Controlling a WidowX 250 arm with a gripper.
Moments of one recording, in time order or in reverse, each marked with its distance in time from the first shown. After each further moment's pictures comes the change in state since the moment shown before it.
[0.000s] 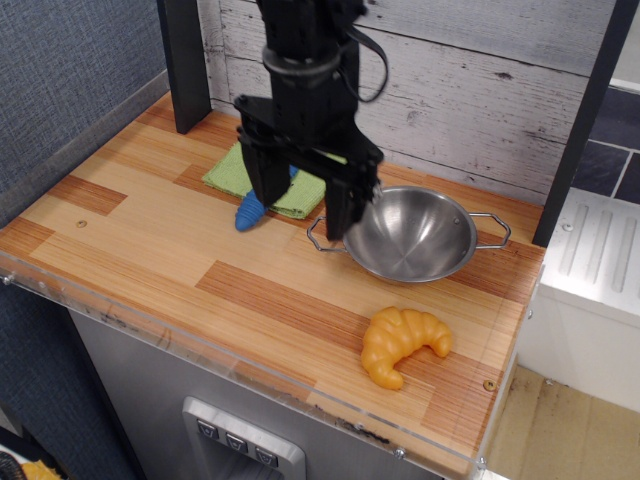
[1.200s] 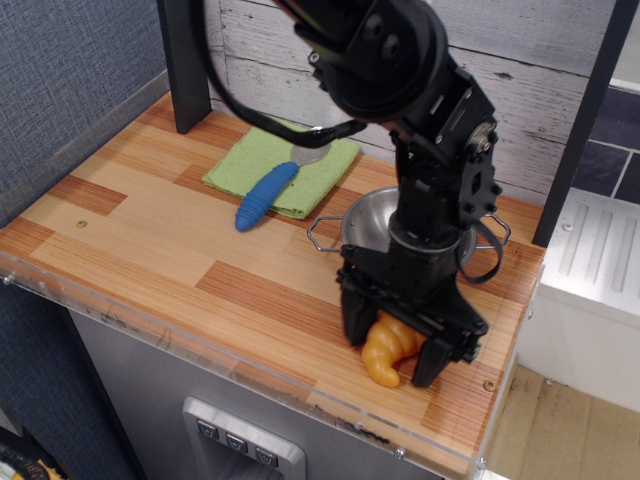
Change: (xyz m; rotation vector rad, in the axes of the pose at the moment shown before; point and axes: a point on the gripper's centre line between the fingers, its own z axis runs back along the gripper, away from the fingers) arm -0.002 -0.071 -0.087 0.012 0.119 -0.023
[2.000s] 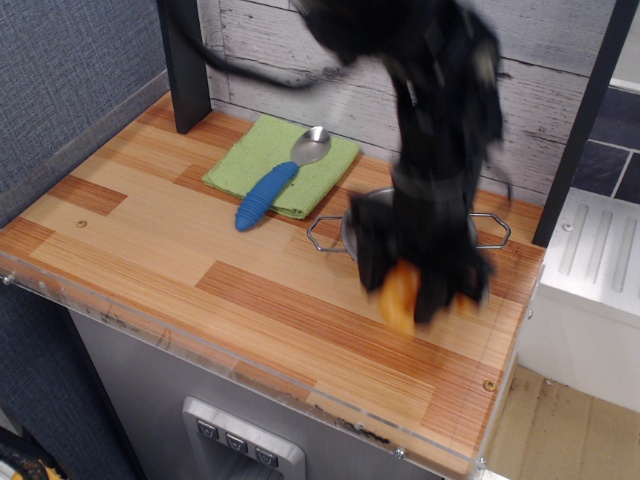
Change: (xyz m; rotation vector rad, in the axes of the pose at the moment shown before) arm 0.005 0.014 0.055 -0.019 -0.084 -0.067
